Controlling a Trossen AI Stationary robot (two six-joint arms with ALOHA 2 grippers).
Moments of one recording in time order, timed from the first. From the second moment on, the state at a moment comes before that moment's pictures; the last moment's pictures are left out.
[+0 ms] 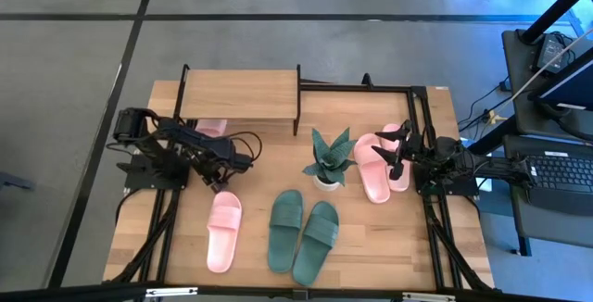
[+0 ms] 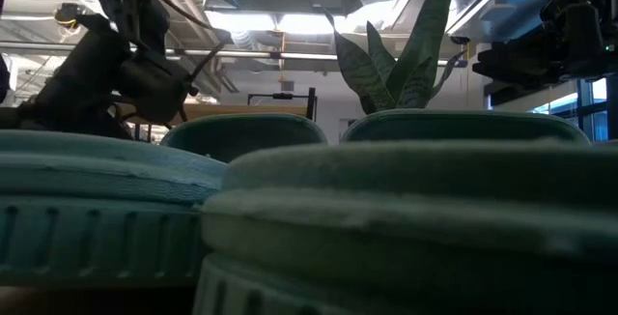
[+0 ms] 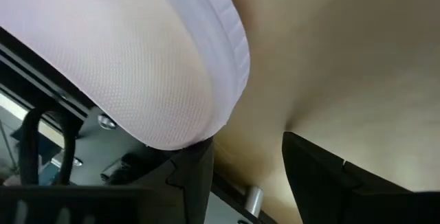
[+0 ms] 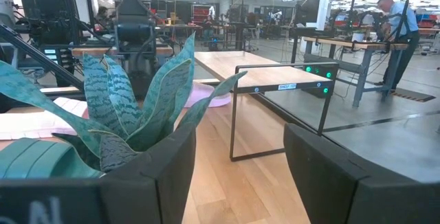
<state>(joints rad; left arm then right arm) 0.05 1.60 0.68 -1.16 0.00 -0.79 -0.07 0.01 0.01 0.06 0.24 -0.03</state>
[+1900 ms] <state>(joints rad) -0.33 1.43 1.04 -1.47 -0.38 -0.91 -0.07 0.01 0.01 0.06 0.24 -0.03</state>
